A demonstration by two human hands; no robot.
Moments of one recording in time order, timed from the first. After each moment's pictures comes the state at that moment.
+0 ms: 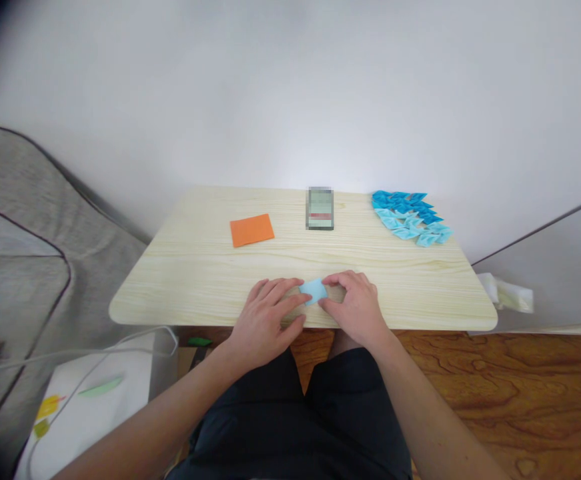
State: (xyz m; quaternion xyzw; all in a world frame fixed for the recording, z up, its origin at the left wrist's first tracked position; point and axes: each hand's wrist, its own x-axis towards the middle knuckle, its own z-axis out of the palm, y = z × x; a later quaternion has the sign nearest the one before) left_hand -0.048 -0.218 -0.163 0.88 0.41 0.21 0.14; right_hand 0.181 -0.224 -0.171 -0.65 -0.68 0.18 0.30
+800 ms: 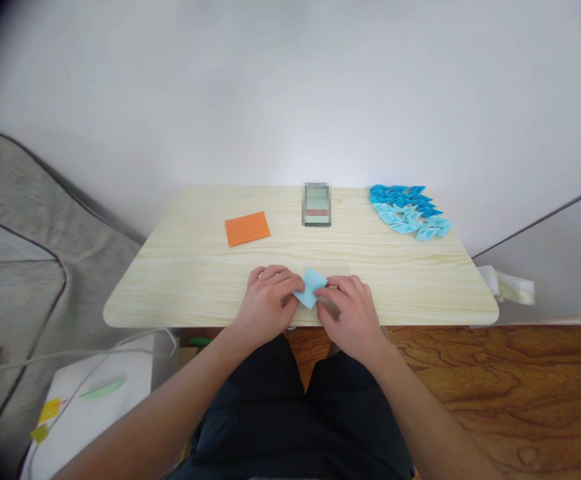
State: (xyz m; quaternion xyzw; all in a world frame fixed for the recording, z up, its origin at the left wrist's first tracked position) left_hand -0.032 -0.192 -0.161 0.87 0.41 0.25 0.12; right_hand 0.173 -0.248 -0.180 -0.58 -0.75 0.09 0.32
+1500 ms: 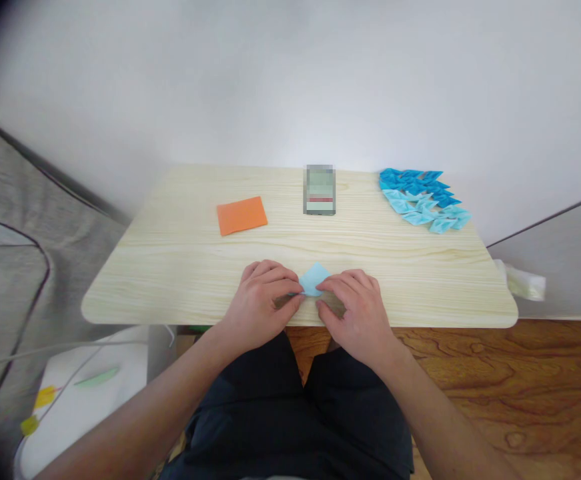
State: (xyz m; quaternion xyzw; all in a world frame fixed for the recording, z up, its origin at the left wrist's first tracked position) left_hand -0.039 -0.190 -0.160 0.87 0.40 0.23 0.17; right_hand 0.175 -0.242 -0.172 -0.58 -0.75 0.11 0.29
